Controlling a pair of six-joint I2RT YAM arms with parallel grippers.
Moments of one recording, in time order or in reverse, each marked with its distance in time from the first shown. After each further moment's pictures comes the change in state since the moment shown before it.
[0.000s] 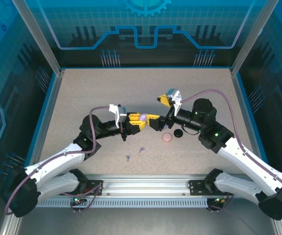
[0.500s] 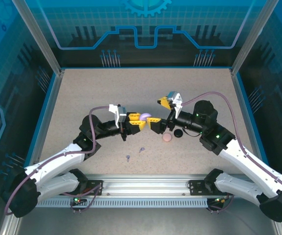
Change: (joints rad) left arm 0.000 -0.003 0.000 0.000 -0.007 0.002; right arm -0.001 -0.024 -0.026 -0.015 -0.024 -0.011
